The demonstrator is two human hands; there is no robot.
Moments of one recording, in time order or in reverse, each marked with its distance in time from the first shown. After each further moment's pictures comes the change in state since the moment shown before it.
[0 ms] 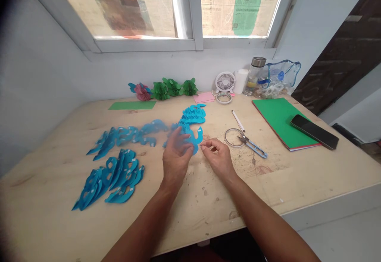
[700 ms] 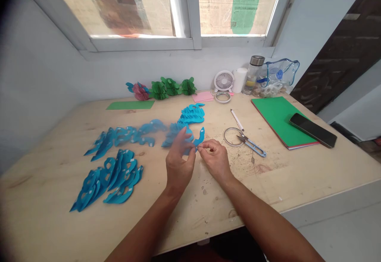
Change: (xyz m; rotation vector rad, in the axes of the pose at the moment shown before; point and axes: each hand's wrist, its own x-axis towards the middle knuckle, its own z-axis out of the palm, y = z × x) left_hand -0.012 0.005 0.004 0.394 -0.022 0.366; right_hand -0.003 0.006 0.007 -0.045 0.034 -0.046
